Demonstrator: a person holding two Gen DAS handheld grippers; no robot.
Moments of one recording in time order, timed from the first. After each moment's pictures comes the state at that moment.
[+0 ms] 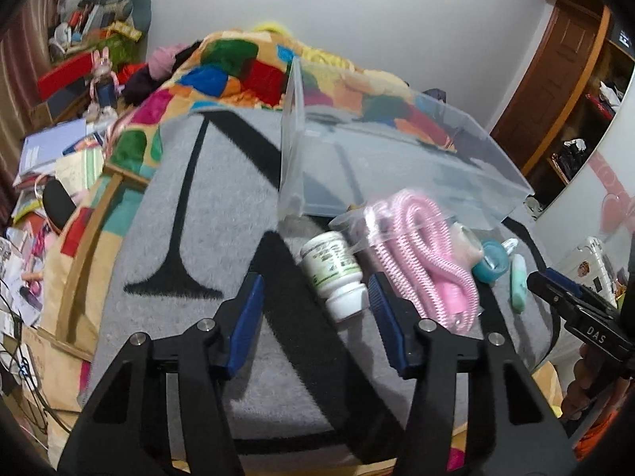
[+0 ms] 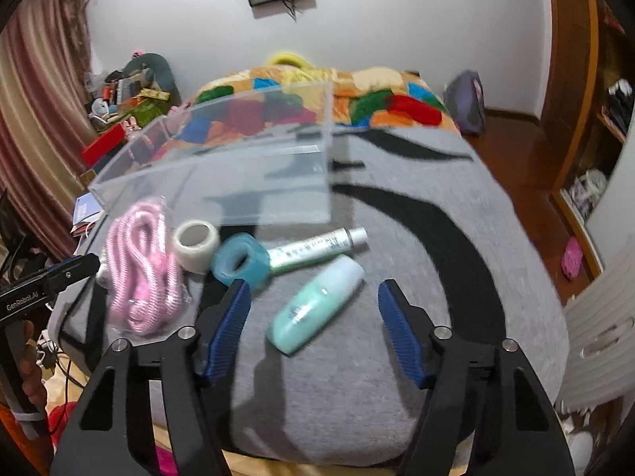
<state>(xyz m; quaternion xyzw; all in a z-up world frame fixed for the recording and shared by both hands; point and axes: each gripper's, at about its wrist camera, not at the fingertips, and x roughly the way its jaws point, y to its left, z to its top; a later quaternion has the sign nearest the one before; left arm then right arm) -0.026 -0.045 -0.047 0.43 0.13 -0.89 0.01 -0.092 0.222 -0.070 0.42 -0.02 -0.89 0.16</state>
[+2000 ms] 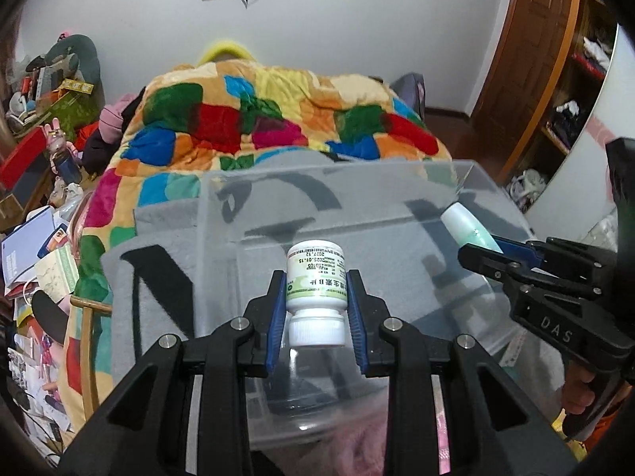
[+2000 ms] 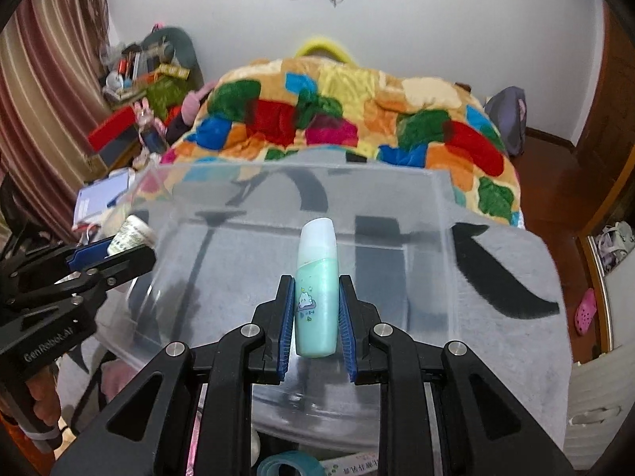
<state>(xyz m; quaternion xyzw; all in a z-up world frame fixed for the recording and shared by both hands) -0.170 -0.018 -0.010 0.44 0.03 -0.90 -0.04 -0.229 0.131 -0.042 0.45 0.04 -0.87 0.21</state>
